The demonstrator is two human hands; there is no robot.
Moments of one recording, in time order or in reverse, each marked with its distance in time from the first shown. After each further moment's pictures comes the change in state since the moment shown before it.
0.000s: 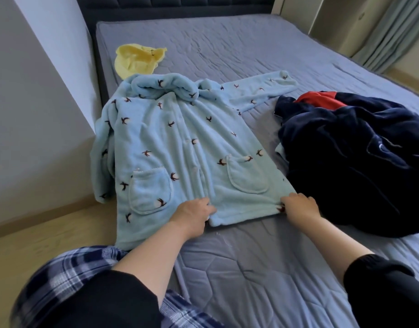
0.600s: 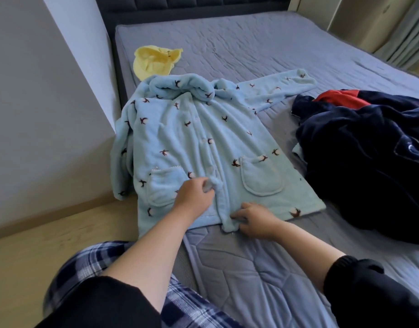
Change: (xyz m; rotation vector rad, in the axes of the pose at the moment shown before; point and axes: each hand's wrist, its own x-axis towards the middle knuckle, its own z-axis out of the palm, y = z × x) left_hand -0.013 -0.019 -0.045 -0.647 0.415 -0.388; right_hand -0.002 -0.122 -0.018 0.475 -0.185 -0.486
